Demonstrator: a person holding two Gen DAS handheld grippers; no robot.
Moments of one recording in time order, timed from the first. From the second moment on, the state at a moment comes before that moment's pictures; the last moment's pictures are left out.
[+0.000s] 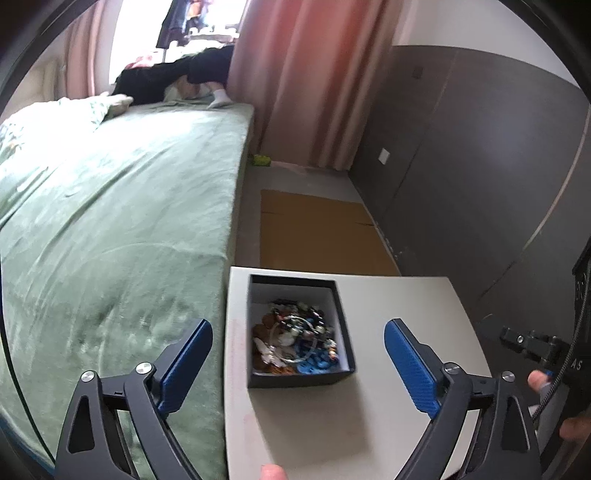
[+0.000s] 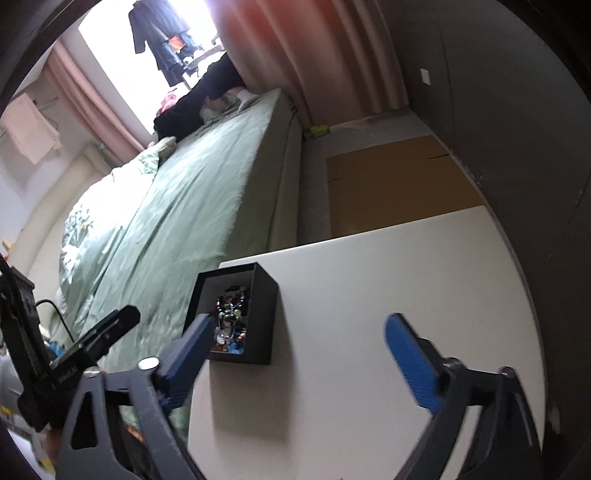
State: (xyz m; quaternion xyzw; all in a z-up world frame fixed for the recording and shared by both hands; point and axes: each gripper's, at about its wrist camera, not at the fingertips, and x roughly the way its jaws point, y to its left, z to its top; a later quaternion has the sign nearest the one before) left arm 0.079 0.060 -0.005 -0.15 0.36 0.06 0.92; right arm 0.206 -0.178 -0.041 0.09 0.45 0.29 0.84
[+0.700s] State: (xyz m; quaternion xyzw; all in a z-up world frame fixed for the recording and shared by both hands) left arm 0.025 -0.010 0.031 -0.06 0.33 0.04 0.94; right arm 0.157 -0.251 -0.011 0.08 0.39 0.25 0.88
